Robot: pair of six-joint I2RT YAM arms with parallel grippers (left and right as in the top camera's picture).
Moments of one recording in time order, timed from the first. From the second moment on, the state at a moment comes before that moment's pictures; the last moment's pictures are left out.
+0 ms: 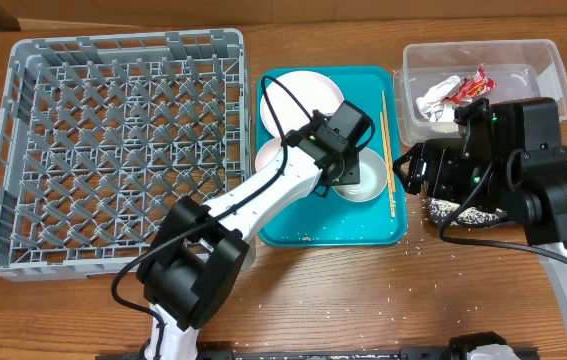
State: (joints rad) left arm -0.71 2.02 1.51 -0.66 -0.03 -0.73; right arm 0.15 1.21 1.38 -1.19 -0.33 0.36
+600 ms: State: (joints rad) left arm -0.71 2.11 1.51 -0.66 -0.04 -0.78; right arm 0.15 1.21 1.38 -1.19 -0.33 0.36
